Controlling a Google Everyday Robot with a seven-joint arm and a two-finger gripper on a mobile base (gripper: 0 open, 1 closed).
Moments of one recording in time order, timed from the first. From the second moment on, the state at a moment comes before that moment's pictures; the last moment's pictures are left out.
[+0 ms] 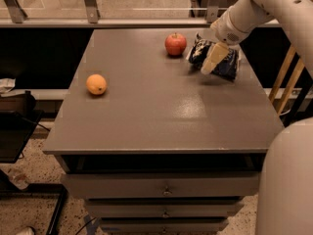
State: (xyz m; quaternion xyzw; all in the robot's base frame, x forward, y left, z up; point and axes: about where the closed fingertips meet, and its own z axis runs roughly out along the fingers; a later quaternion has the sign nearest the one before) arm 0.749 -0.174 0.879 -0.60 0.74 -0.01 0.31
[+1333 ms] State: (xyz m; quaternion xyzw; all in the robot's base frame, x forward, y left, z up) arm 0.687 -0.207 0.945 -0.57 0.77 -0.08 0.28
